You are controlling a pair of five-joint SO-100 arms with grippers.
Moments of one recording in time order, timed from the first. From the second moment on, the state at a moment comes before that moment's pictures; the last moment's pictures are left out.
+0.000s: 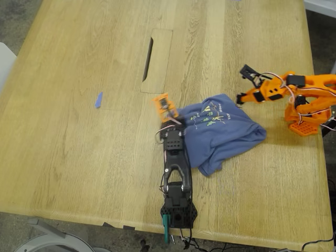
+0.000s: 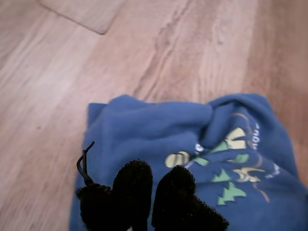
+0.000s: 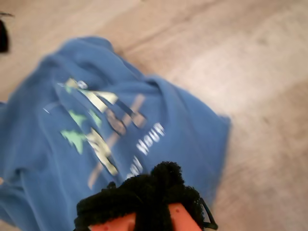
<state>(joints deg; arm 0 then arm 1) 3.4 122.4 122.3 38.8 -107.5 -4.0 138.4 137.2 30.6 -65.6</state>
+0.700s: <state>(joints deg) 10.0 103.4 125.0 17.7 -107.8 -16.5 108.5 142.6 -3.9 -63.3</state>
